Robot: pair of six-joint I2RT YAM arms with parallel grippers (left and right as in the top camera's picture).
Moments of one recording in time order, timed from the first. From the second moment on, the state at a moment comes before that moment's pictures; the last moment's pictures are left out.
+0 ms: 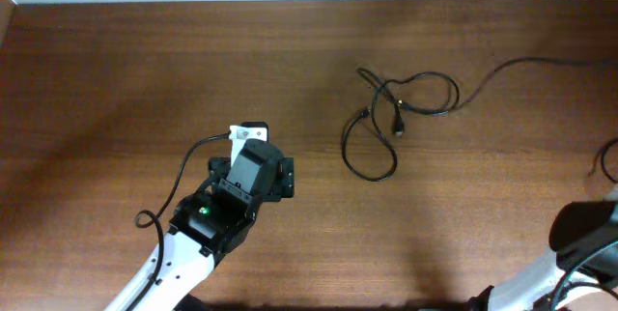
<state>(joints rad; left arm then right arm) -0.56 1.10 0.80 -0.61 -0.34 -0.43 -0.45 1.92 2.17 -0.86 0.41 0.54</state>
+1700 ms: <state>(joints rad) -0.56 1.10 0.80 -0.61 -0.34 -0.44 0.38 2.15 1.55 -1.06 -0.06 -0.18</state>
